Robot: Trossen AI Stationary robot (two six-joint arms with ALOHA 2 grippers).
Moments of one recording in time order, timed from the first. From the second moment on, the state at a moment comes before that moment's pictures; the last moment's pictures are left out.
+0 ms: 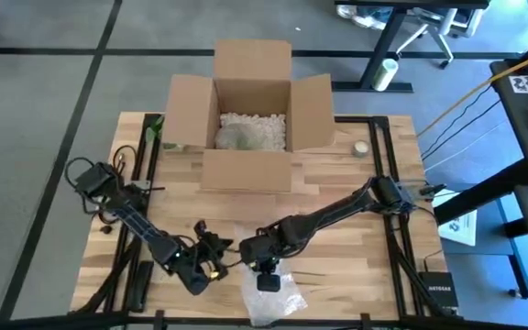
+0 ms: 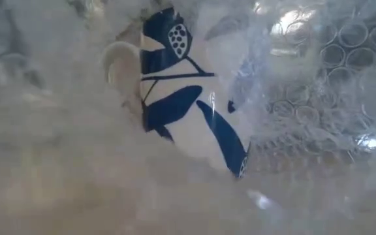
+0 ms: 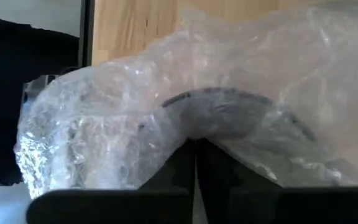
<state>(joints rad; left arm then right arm) -0.72 1.74 0.87 -0.17 -0.97 -0.99 0.38 2.17 1.80 -0.73 -0.22 0.41</state>
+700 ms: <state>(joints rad) -0.73 1.74 0.87 0.47 -0.74 -0.43 0.38 2.16 1.80 -0.72 -0.22 0.38</state>
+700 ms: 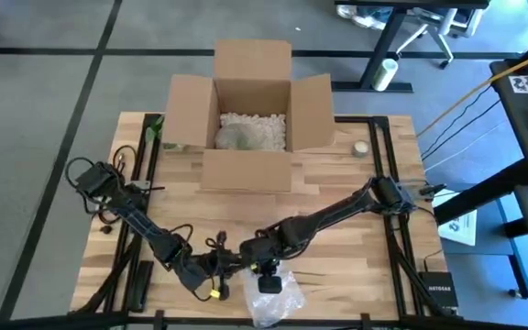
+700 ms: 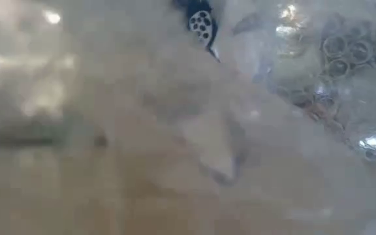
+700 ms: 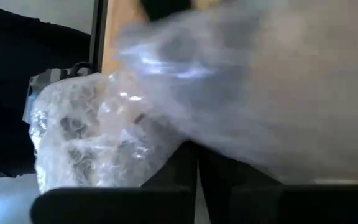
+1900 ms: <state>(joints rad) -0.70 1.77 0.87 0.49 -0.64 -0.44 0.46 2.26 2.16 -1.07 0.02 0.40</state>
